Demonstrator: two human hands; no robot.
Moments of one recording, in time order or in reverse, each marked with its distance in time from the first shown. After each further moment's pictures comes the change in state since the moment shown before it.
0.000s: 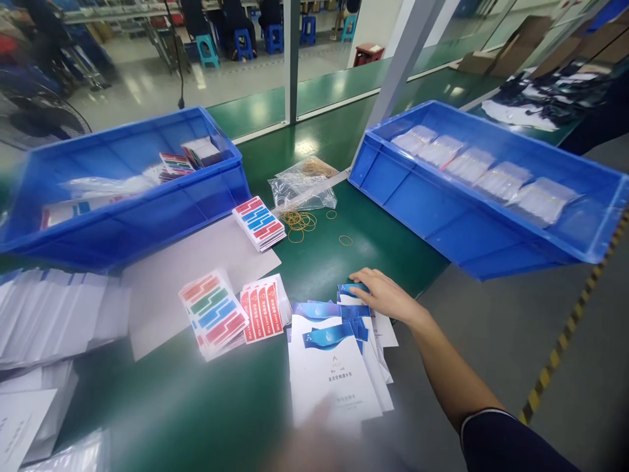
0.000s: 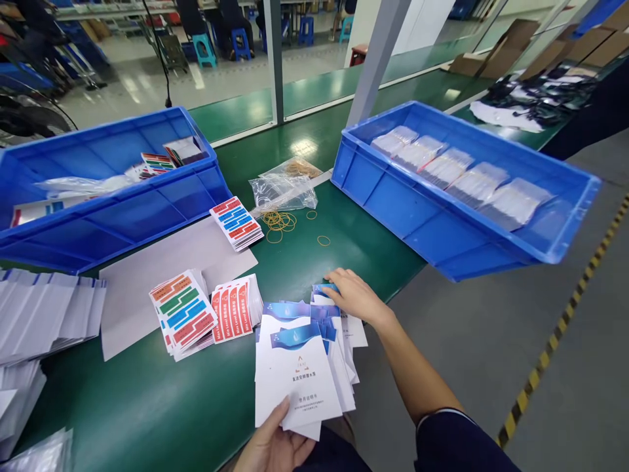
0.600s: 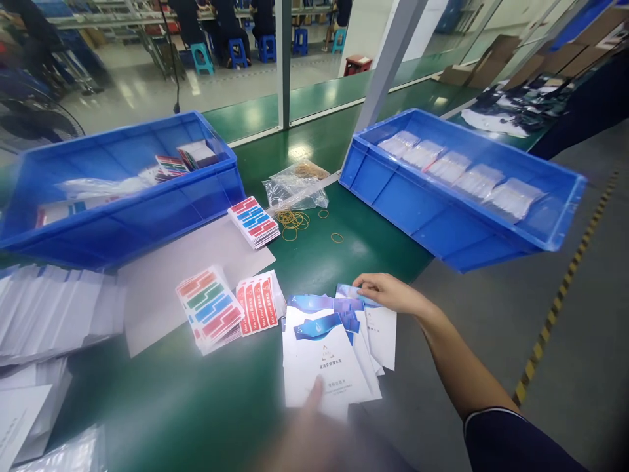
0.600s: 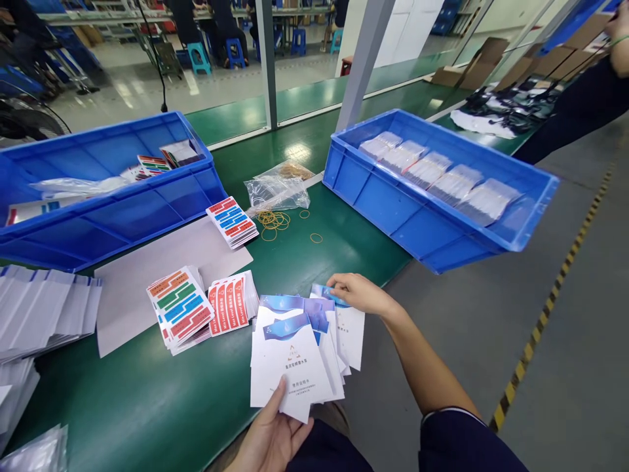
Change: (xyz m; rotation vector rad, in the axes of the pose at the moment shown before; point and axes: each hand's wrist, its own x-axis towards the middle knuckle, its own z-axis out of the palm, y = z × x) left_hand -0.002 -0.002 0.015 -0.009 0.060 0.020; right_hand -0.026 0.021 -0.017 0.173 -0.080 0.003
